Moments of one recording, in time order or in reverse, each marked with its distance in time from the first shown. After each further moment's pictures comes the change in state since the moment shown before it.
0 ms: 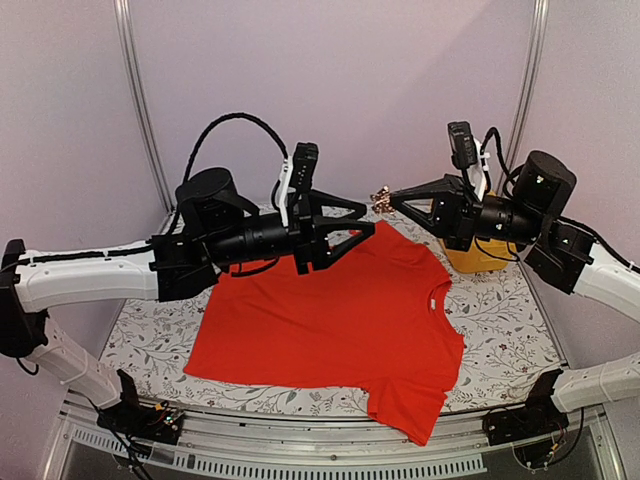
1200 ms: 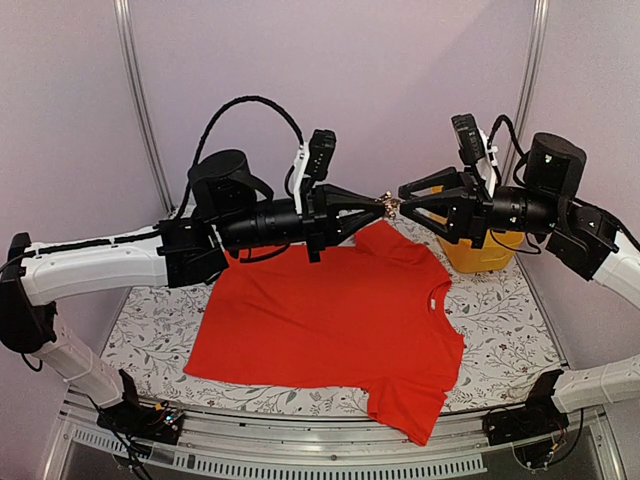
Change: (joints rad) left arm 0.002 0.072 0.137 -0.079 0.041 0.073; right arm -0.001 -0.021 0.150 -0.307 0.004 -0.188
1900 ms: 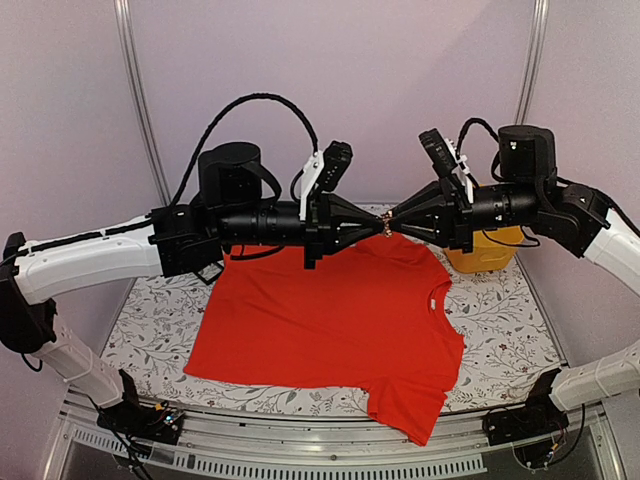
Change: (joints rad) left arm 0.000 -0.002 0.087 -0.275 0.046 0.127; right arm -0.007 0.111 0.150 -0.341 -0.032 -0.214
